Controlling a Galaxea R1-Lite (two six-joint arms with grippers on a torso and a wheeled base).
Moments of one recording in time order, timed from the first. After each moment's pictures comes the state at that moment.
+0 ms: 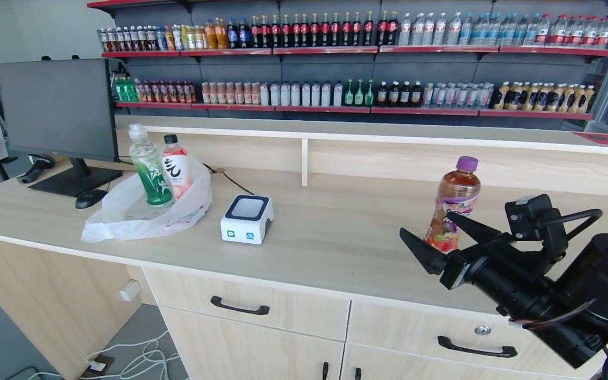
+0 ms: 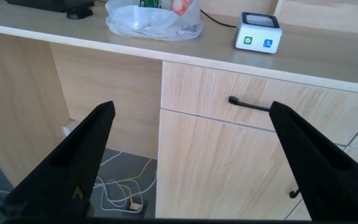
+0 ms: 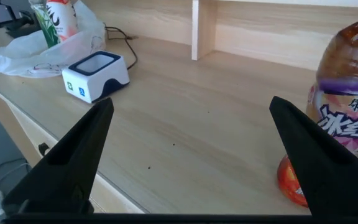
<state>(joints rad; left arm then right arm) 0.00 0.00 0.00 0.00 0.00 -0.01 0.47 1.75 -0.26 -1.57 -0.03 0.02</state>
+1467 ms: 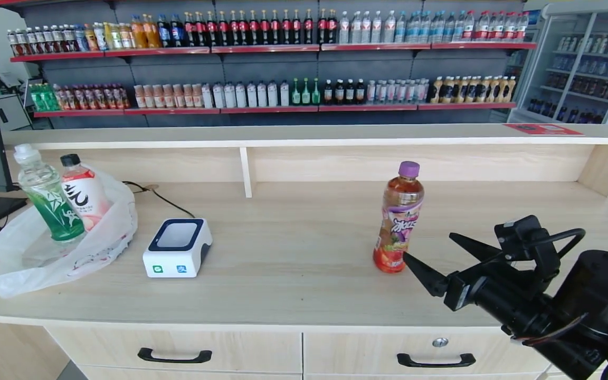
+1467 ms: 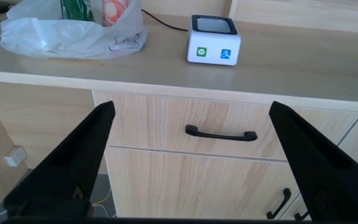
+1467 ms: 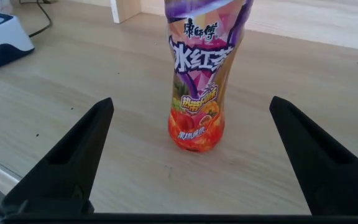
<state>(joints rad) 0.00 0.00 0.00 0.00 0.00 -0.01 0.45 1.78 -0.19 -1.57 -0.04 -0.03</state>
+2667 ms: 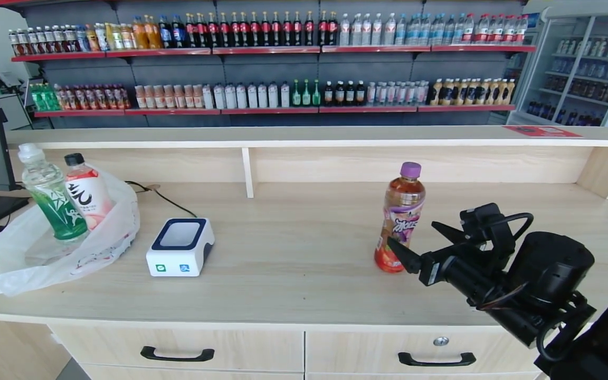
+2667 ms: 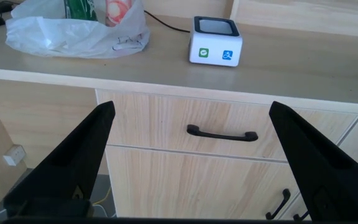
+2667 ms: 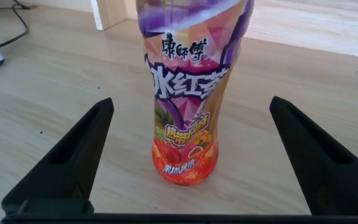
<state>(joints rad) 0.00 0.00 0.00 0.00 0.00 -0.02 0.41 1.94 -0.36 -1.57 -0.04 -0.03</state>
